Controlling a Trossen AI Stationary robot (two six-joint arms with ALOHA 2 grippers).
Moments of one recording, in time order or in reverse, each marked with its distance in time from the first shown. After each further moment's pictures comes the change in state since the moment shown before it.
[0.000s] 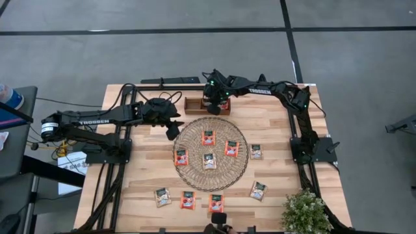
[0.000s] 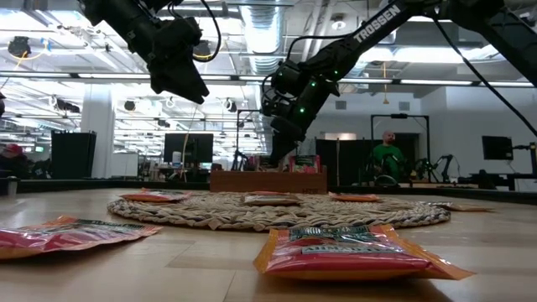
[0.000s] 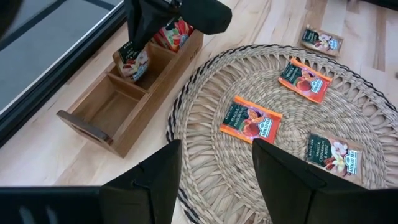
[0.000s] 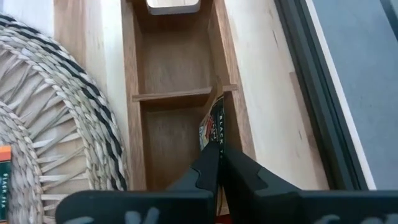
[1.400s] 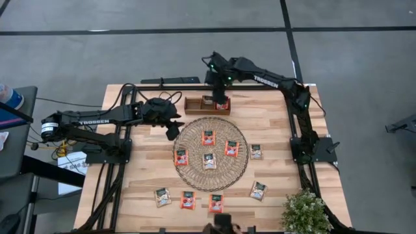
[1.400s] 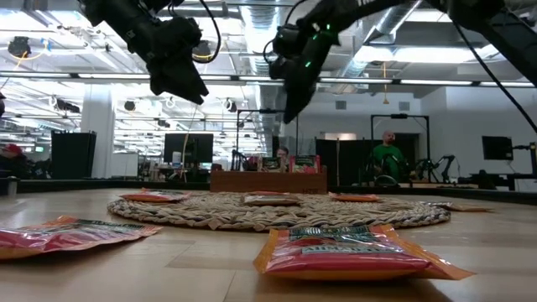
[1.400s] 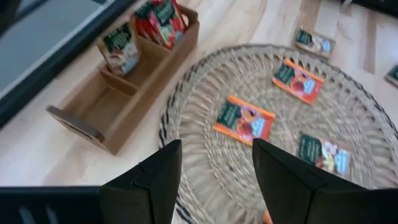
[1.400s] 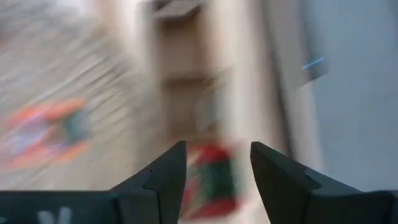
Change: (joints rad) left arm 0.000 0.000 0.000 -0.009 0.031 -0.028; right arm -0.010 -0.009 0.439 -0.614 0.034 -0.044
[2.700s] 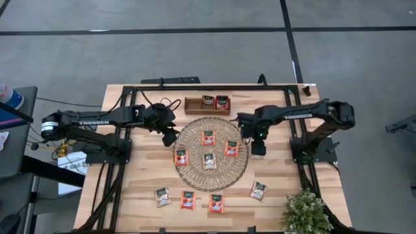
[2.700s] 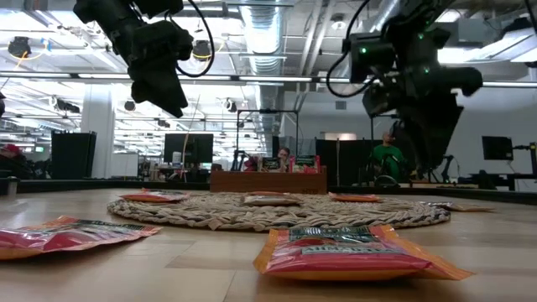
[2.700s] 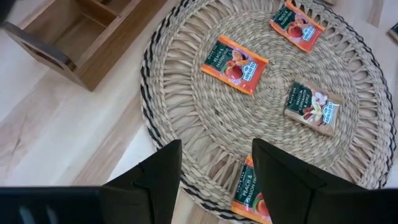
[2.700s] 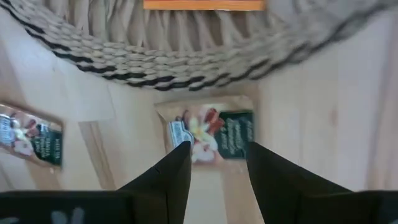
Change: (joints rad) left arm -0.045 0.000 0.000 -0.175 0.040 -0.121; right arm 0.339 -0.557 -1.084 0.100 -0.133 0.350
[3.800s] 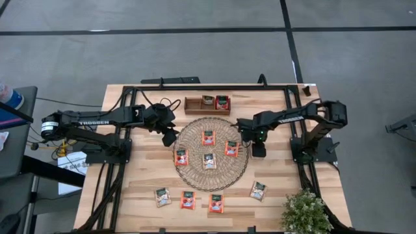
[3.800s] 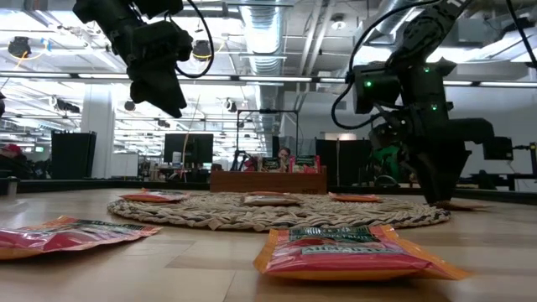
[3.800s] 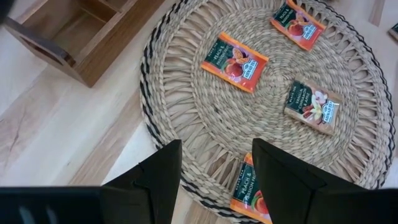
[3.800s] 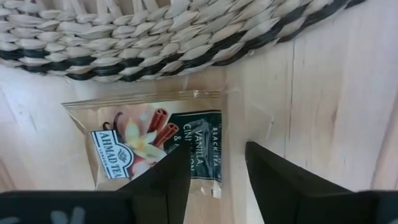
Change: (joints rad) left arm 0.000 0.000 0.000 -0.008 0.003 -0.006; right arm 0.000 0.101 -0.149 0.180 0.108 -0.056
